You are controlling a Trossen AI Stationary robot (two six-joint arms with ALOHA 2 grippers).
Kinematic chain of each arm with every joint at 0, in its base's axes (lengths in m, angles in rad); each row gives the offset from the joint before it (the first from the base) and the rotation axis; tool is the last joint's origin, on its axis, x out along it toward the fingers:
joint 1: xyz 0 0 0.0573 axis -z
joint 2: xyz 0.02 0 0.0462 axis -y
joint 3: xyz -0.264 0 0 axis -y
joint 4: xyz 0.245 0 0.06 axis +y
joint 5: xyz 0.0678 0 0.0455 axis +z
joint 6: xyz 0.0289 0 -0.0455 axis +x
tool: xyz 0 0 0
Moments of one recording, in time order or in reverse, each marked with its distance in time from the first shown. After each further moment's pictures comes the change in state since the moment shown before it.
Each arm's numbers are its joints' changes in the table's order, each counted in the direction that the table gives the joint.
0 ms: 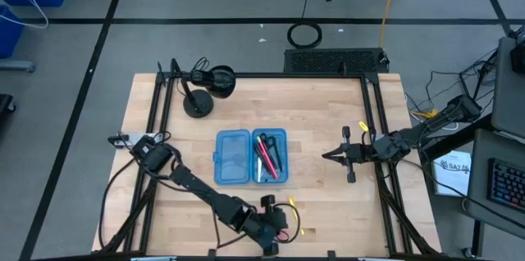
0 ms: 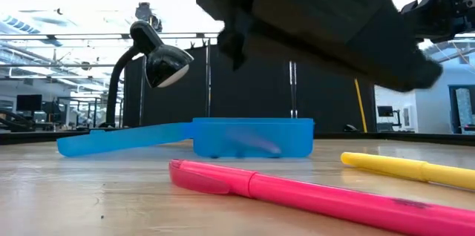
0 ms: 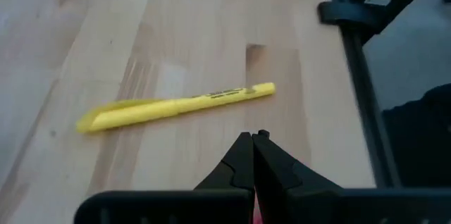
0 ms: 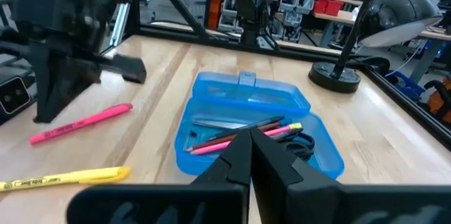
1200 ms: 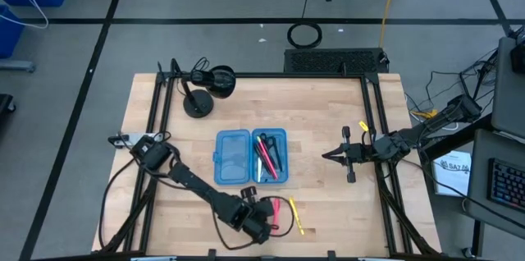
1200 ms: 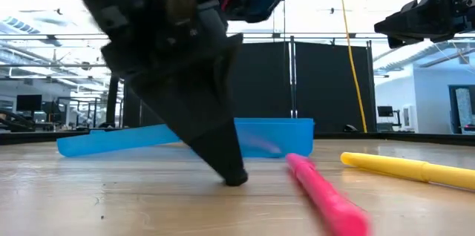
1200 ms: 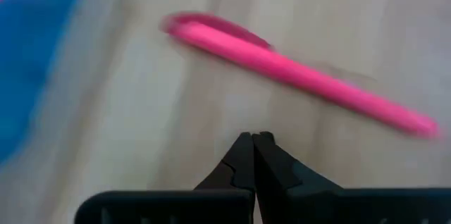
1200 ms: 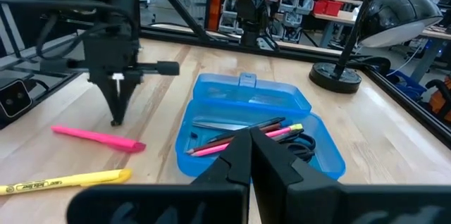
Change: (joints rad) left arm -0.016 0.022 -0.006 0.464 -0.010 -0.252; right arm 0.001 -0.002 0.000 -0.007 0.002 0.008
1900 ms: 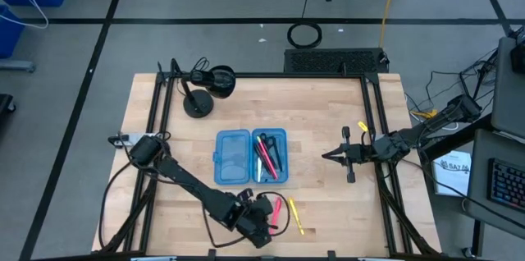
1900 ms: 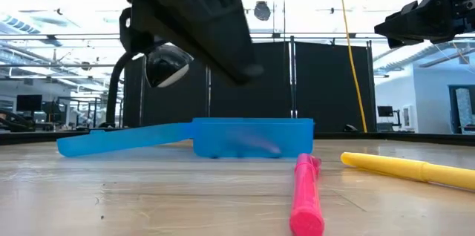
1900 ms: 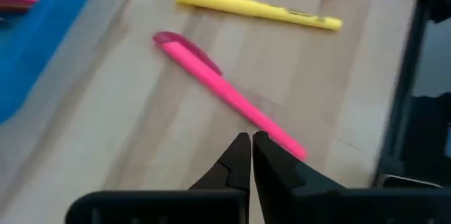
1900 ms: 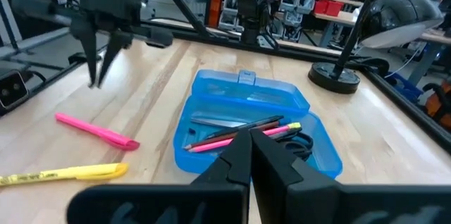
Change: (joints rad) left arm 0.031 0.114 0.008 -0.030 -0.041 -0.192; right arm 0.000 -0.003 0.000 0.007 0.000 -0.025
